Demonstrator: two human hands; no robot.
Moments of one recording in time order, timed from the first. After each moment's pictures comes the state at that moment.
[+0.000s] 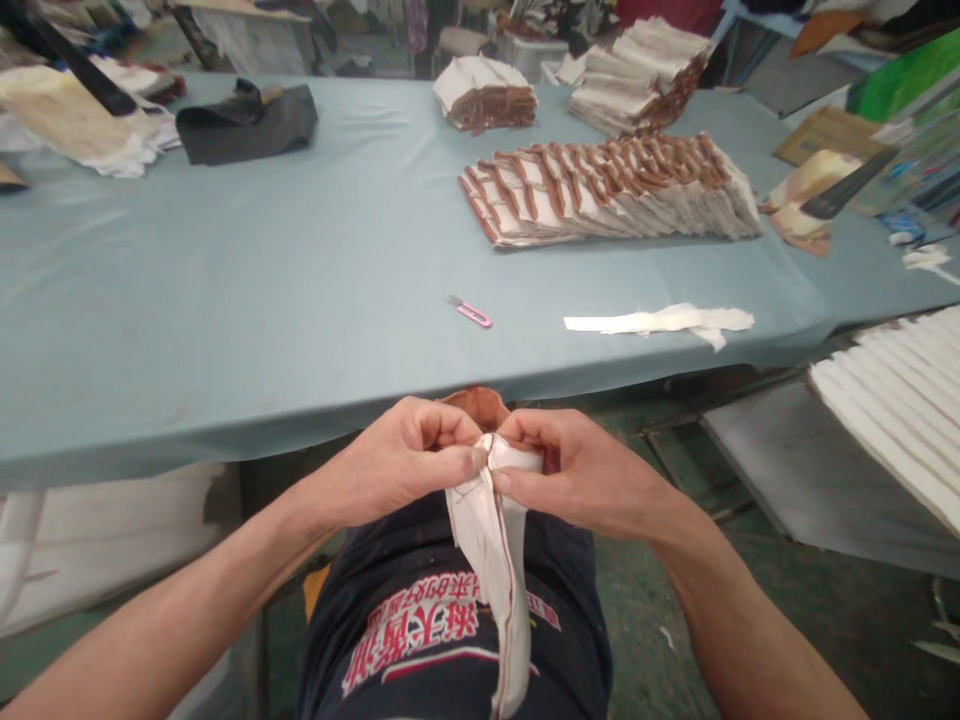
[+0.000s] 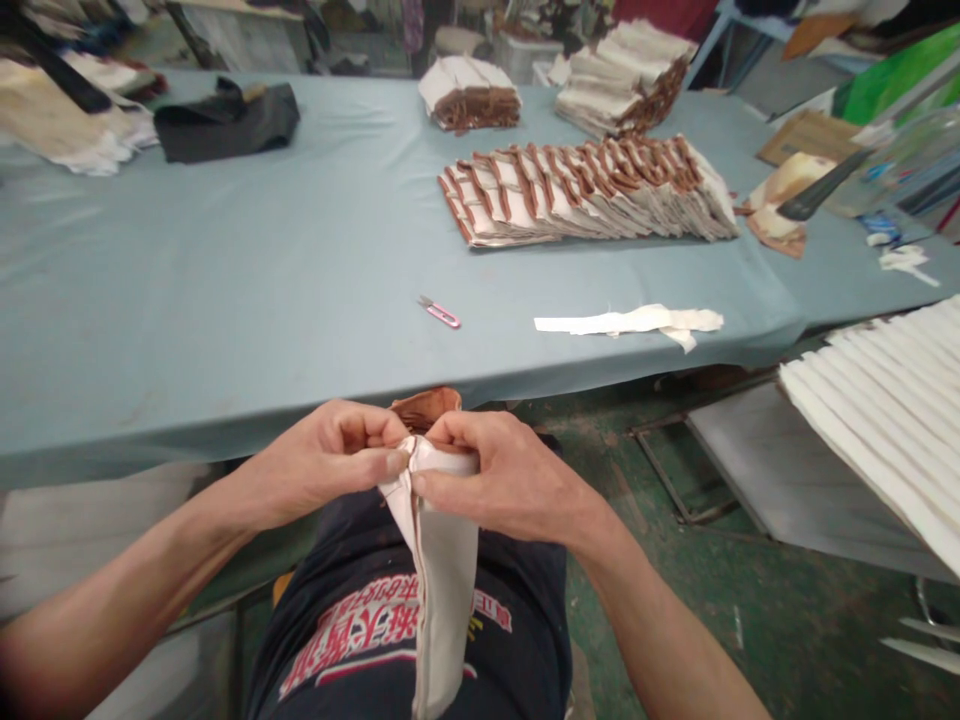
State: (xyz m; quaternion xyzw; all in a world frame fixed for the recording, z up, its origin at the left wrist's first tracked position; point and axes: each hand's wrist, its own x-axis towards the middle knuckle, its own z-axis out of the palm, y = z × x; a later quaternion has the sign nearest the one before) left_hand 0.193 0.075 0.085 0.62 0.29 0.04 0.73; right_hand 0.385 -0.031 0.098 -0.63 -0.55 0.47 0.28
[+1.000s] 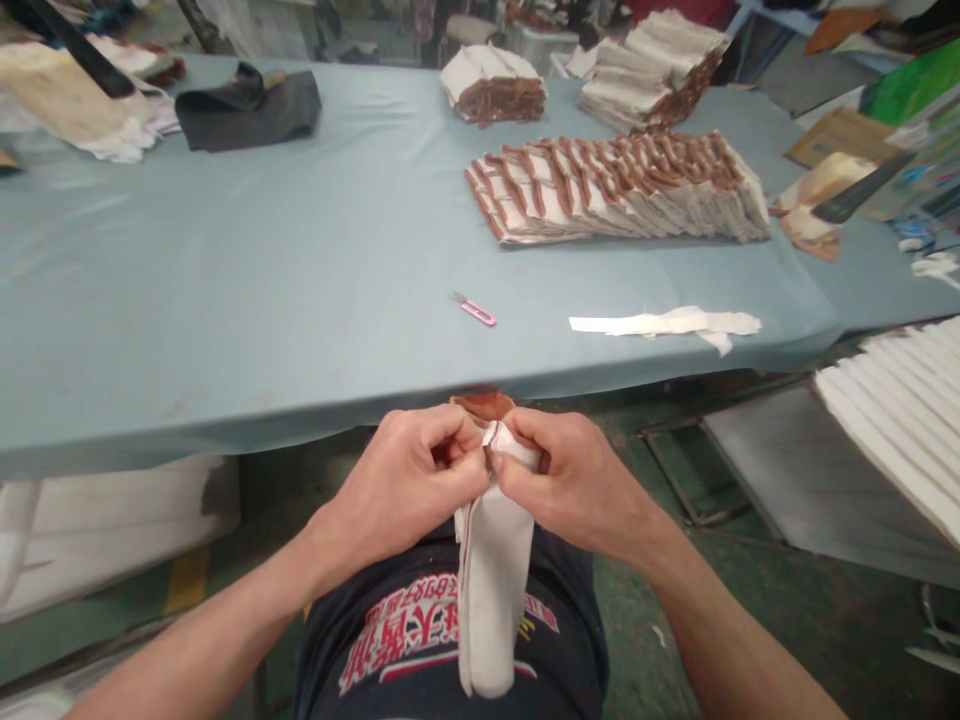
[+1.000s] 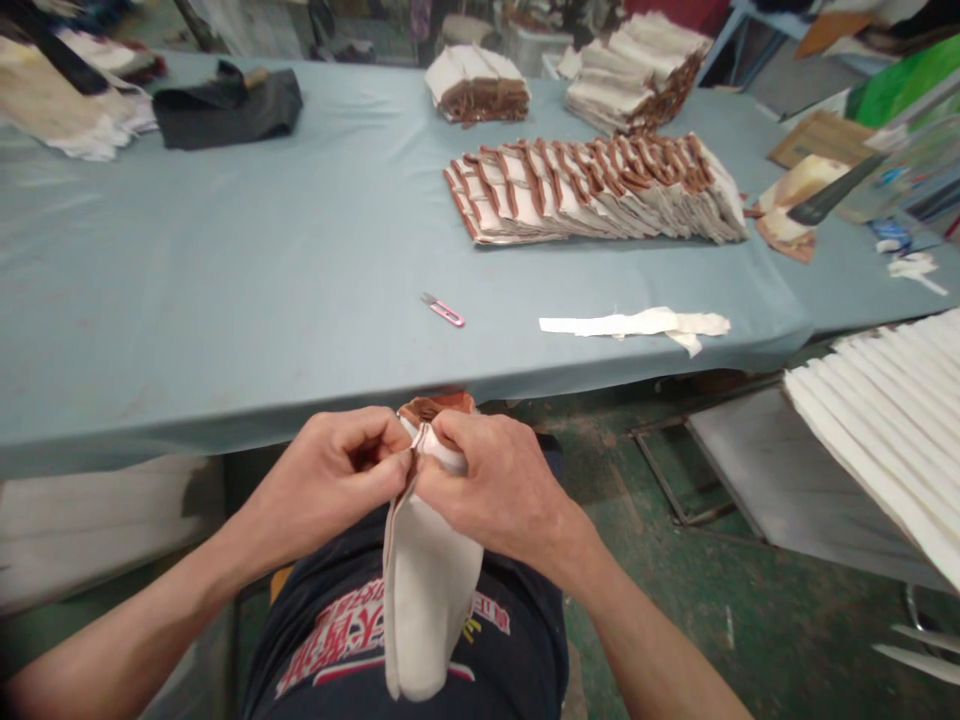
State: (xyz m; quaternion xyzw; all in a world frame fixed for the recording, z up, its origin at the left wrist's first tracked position) left_hand 0.199 0.056 0.089 0.72 0.36 0.14 0.58; right_hand 0.370 -0.025 0.093 -0.69 -0.58 0.34 0.27
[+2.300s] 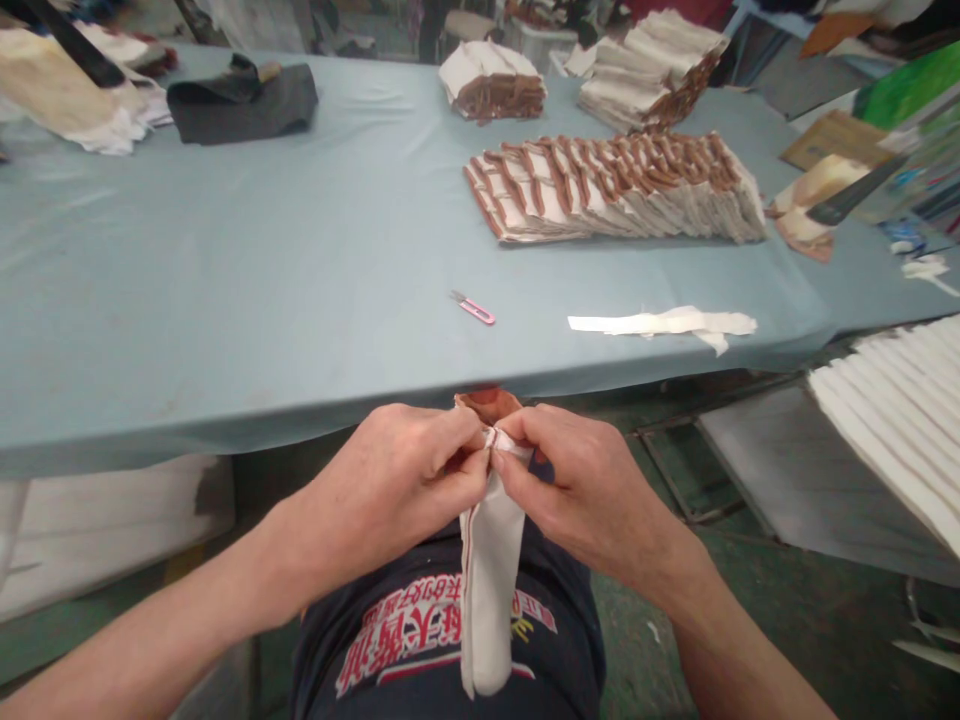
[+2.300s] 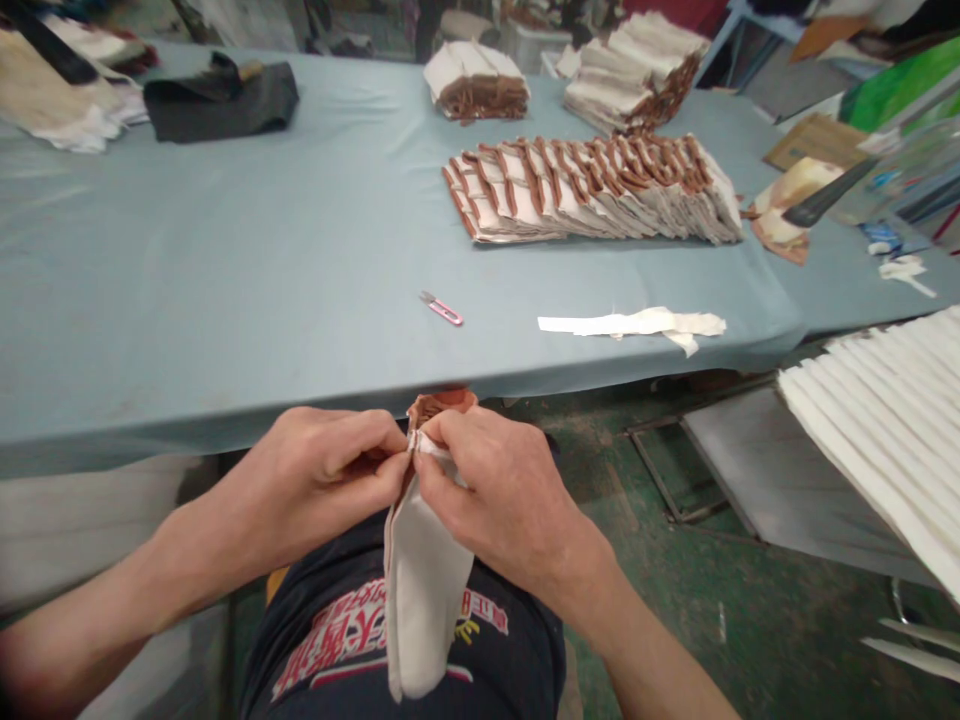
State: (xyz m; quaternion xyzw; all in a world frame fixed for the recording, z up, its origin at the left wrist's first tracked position) left_hand 0.189 0.064 0.096 0.90 0.22 0.18 0.34; right_hand 0.367 -0.035 0.095 -0.66 -0.67 0.20 0.28
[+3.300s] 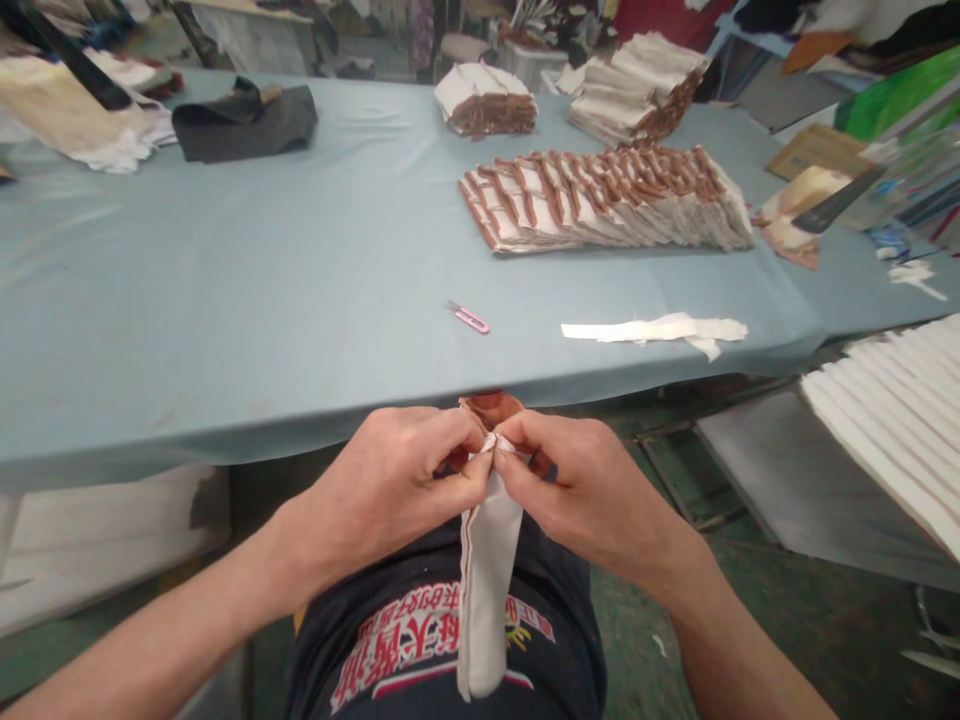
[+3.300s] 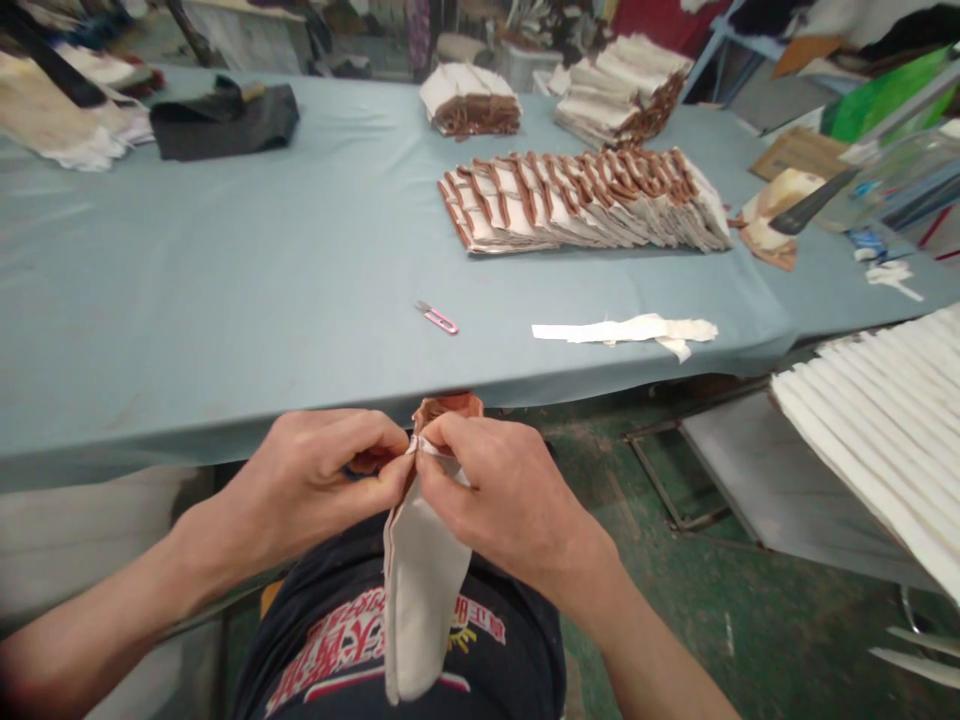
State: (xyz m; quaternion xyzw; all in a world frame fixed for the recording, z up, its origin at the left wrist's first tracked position) left_hand 0.197 0.065 0.094 0.90 0.19 0.23 0.32; right_hand 0.377 -0.032 0.104 -0.65 -0.66 0.24 0.29
